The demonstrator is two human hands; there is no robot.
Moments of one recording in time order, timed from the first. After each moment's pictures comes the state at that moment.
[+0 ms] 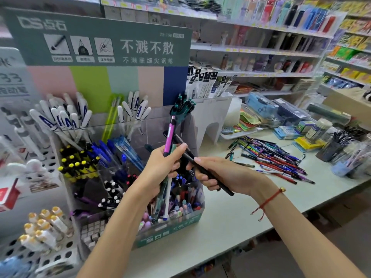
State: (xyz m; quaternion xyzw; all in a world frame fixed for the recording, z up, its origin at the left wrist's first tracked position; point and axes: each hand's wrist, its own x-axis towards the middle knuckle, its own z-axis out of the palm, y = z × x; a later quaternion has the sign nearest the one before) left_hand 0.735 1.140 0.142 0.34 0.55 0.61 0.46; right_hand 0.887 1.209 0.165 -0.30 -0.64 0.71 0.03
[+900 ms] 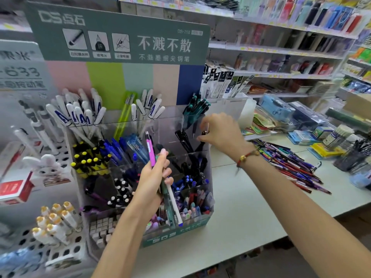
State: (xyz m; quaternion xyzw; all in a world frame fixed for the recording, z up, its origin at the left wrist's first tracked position) left_hand 0.721 1.121 0.112 0.14 0.46 0.74 0.48; right_hand 0.818 1.280 0.182 -0.36 -0.91 -0.02 0.18
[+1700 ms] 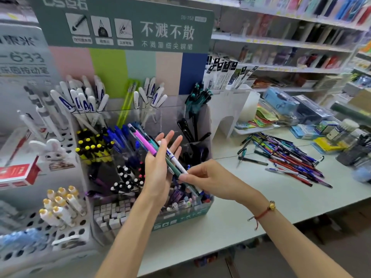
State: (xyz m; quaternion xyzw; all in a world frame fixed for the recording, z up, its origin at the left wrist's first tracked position) left_hand 0.740 1.122 0.111 0.15 0.37 0.83 0.40; right_hand 0.862 1.182 0.134 -0.26 -0.85 0.46 0.07
